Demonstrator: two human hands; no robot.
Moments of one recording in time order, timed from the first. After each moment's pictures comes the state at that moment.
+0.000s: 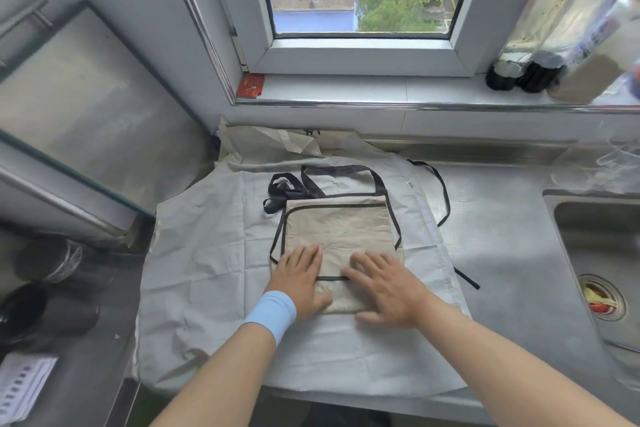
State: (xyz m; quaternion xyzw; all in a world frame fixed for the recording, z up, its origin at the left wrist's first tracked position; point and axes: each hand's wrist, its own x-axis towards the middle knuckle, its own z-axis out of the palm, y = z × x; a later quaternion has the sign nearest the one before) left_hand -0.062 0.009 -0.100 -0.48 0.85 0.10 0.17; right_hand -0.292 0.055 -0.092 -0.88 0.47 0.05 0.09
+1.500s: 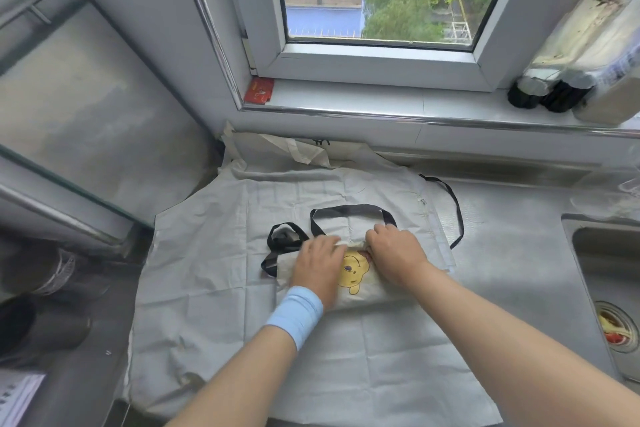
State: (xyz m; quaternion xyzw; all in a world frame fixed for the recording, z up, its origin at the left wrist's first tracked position) left_hand -0.105 -0.028 -0.075 -0.50 0.86 0.06 -0.02; right_hand -0.288 -0.044 -0.083 -0.77 0.62 0.13 0.05
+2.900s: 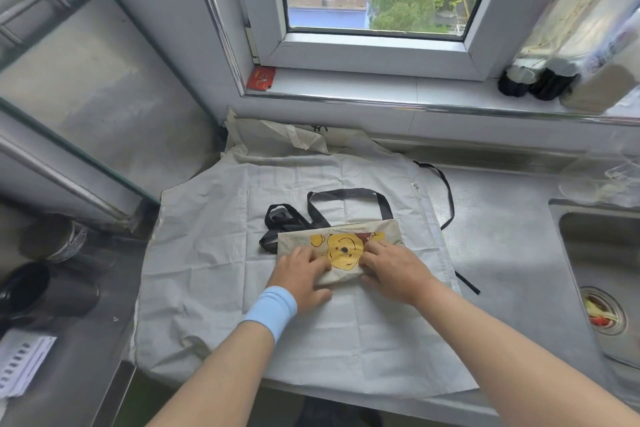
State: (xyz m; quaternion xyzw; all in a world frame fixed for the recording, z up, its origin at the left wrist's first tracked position) left_hand -0.062 0.012 -0.091 -0.50 0.85 0.15 0.09; right_hand -0.302 0.028 -0.086 -0.85 0.52 0.03 0.12
